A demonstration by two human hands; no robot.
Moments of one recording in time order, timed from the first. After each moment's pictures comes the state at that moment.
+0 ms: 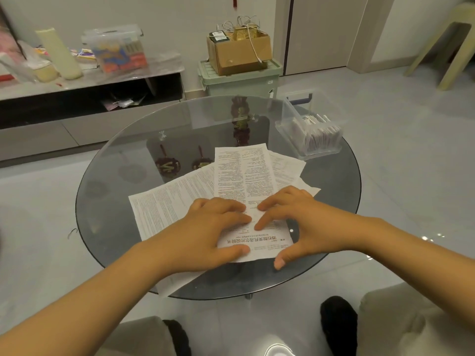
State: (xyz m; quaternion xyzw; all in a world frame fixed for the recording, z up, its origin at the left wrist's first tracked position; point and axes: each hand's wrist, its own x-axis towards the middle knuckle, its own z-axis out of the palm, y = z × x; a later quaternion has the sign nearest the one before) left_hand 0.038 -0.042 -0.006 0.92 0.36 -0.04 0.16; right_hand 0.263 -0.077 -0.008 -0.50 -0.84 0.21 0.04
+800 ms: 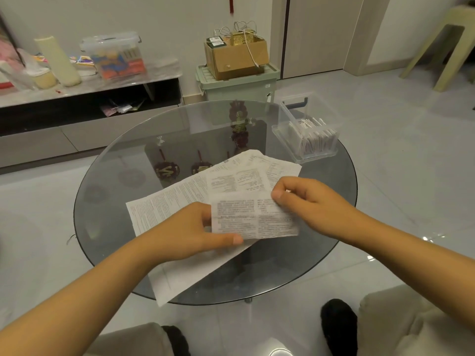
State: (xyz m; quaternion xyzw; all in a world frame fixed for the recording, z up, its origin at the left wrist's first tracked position) left_hand 0.035 -0.038 0.008 0.78 0.42 0.08 0.45; right_hand 0.260 -0.081 0.010 -0.57 -0.66 0.36 0.33
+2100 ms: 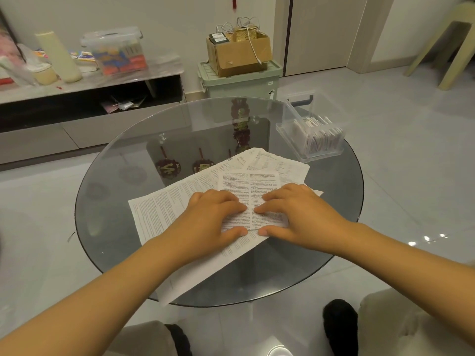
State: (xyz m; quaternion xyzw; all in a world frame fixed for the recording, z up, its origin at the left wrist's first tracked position) left_hand 0.047 -0.021 -0.021 0.91 0.41 0.04 0.11; right_hand 0.252 -0.062 -0.020 -0.57 -0.81 0.09 0.06
